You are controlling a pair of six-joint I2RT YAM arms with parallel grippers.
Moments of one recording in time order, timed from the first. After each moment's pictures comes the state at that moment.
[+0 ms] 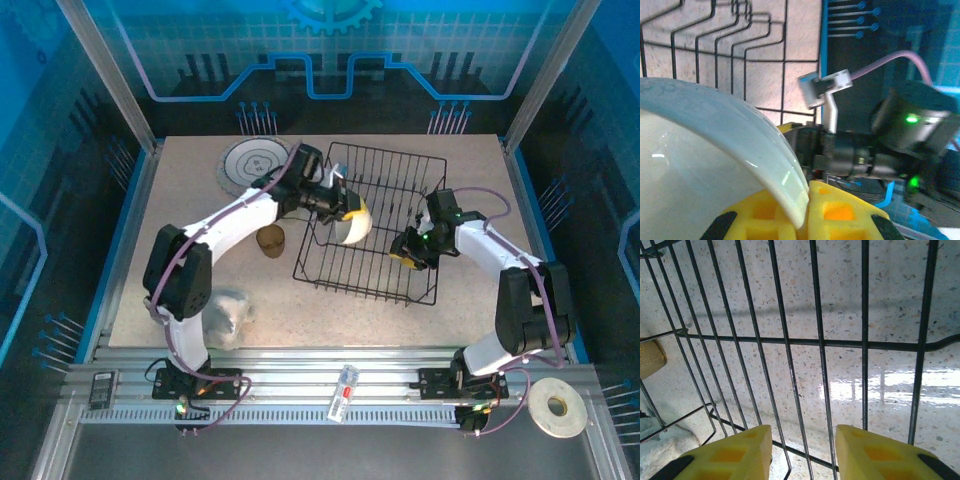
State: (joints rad) left arm -0.50 1.85 1.53 -0.35 0.78 -0.95; right arm 0.15 1.53 0.96 -0.70 -0.47 0.60
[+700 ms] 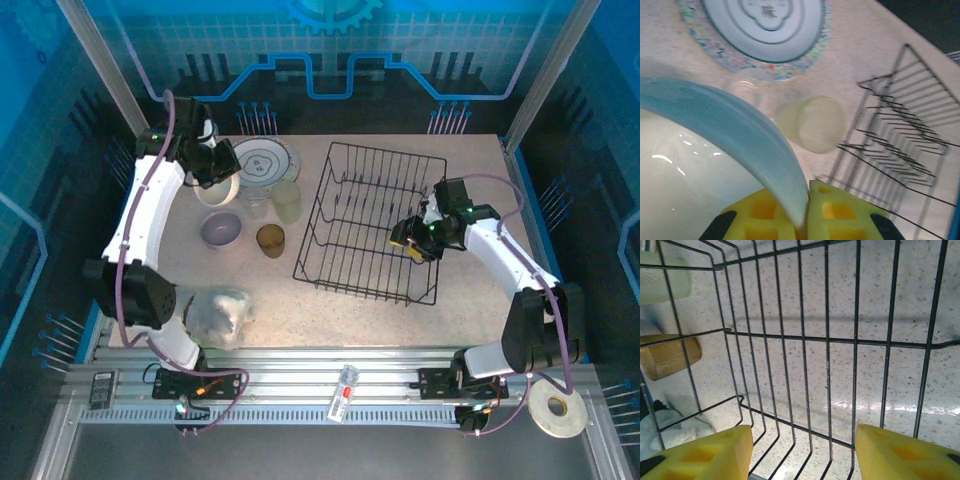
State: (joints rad) left arm -0.04 1.73 1.87 -1.14 0.23 -0.57; right arm 0.14 1.42 1.05 -0.79 -0.47 0.57
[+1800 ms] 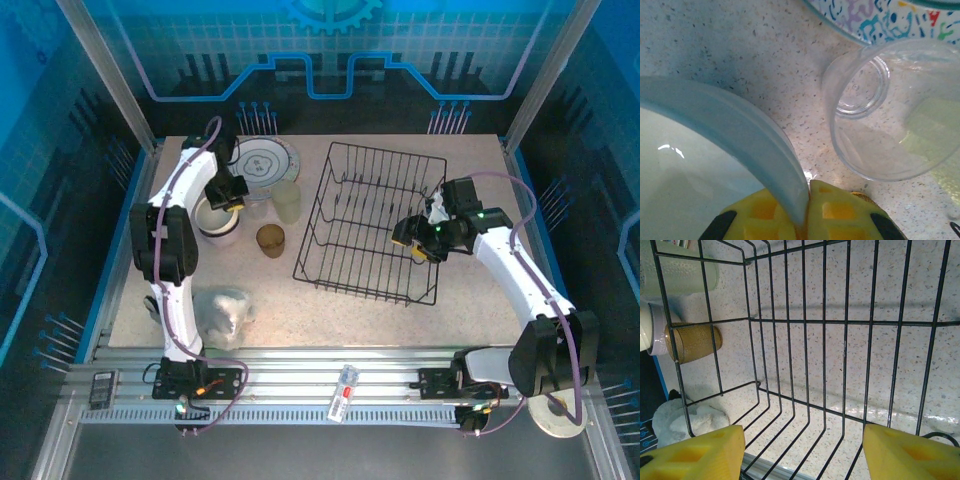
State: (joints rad) left arm -0.04 2.09 1.86 -1.20 0.05 -0.46; right arm 0.15 1.30 1.06 -0.87 -0.47 0.59
